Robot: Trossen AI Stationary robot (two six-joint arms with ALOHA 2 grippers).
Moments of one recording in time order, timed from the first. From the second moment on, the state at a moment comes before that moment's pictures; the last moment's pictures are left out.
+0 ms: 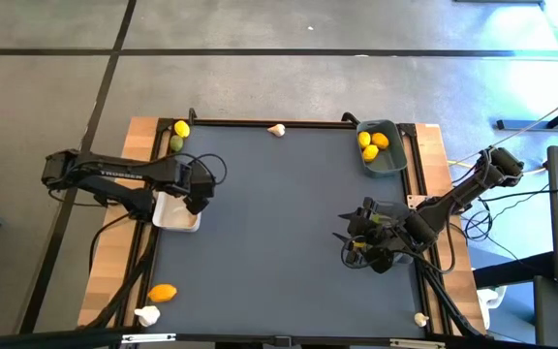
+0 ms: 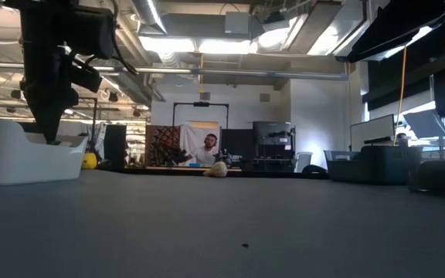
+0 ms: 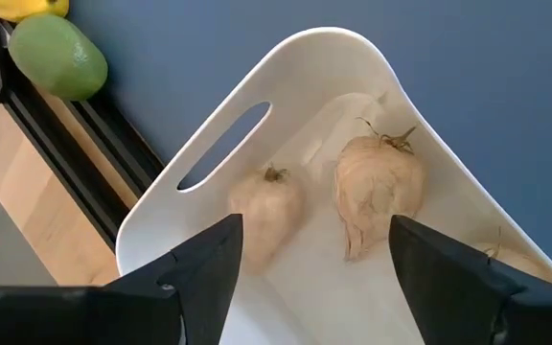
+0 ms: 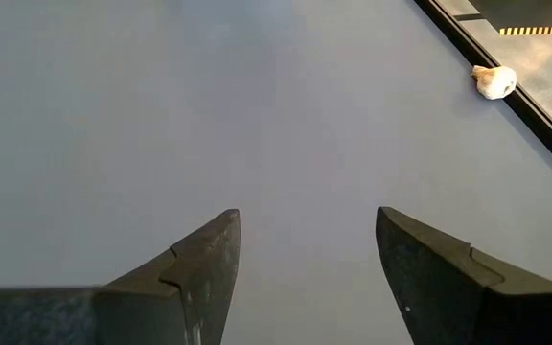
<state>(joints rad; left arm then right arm) 0.10 1.17 0.73 -1.21 -0.40 -0.69 0.63 1.27 0.92 -0.63 0.77 0.65</state>
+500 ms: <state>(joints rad) 0.10 1.17 0.91 -0.86 -0.41 -0.42 0.63 1.27 0.92 -0.62 0.77 0.65</state>
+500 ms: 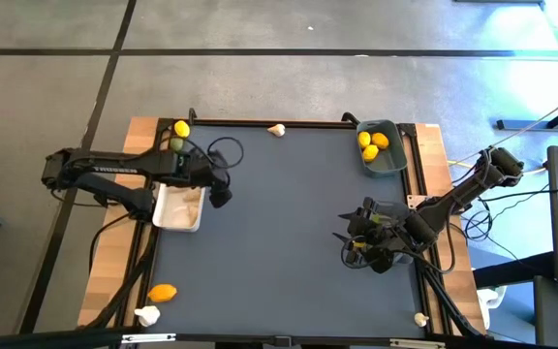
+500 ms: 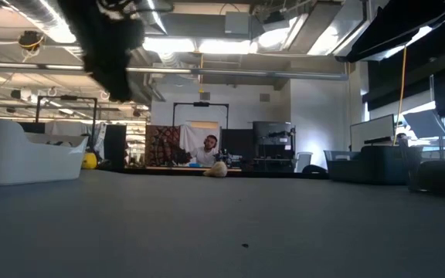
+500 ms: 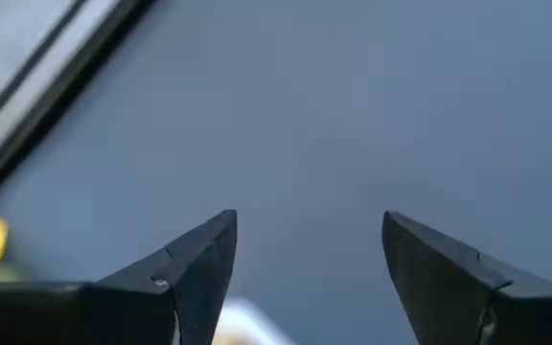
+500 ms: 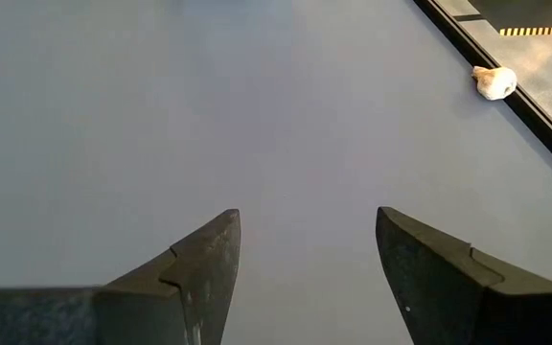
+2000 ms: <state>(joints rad) 0.61 1.82 1.09 -0.12 -0.07 0.30 0.48 1.27 0.92 -0.54 0.85 0.55</state>
